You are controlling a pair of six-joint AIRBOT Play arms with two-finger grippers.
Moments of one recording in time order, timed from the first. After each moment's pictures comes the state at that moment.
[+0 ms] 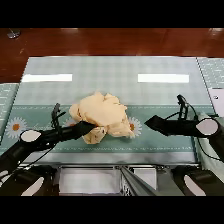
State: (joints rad) left arm -0.29 -0.83 0.21 0.21 -0.67 -1.09; right arm 0.14 -0.78 0.42 -0.90 0.88 1.64
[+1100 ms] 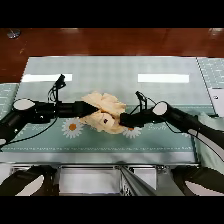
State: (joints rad) left arm -0.14 -1.04 0.62 0.19 -1.10 -0.95; right arm 0.48 -1.32 0.77 -0.67 0.77 1.51
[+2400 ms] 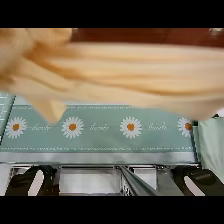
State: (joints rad) left arm 0.23 -0.54 1.50 0.93 -1.45 -1.49; right arm 0.16 -0.69 1.88 -1.33 1.75 1.62
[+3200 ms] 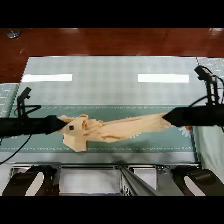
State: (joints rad) left arm 0.08 -0.64 0.57 0.89 -1.27 -1.52; right arm 0.16 -0.71 0.92 -1.16 1.37 1.63
